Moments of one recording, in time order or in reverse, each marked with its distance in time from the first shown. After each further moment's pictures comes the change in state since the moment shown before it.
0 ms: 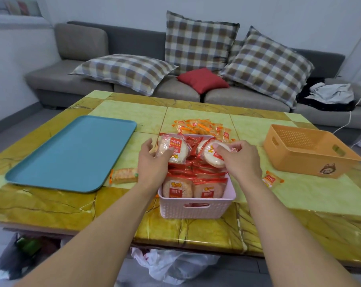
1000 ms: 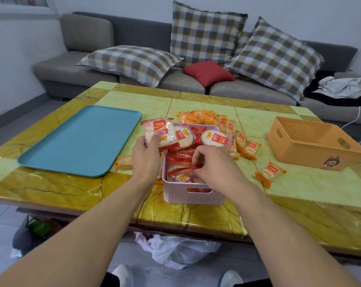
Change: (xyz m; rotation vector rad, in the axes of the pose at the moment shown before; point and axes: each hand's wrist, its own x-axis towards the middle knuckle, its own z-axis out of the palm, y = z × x) left_hand -0.021 0.002 -0.020 -0.079 0.096 0.018; right_hand -0.075 -0.031 -0.004 -0.326 -0.446 -0.478
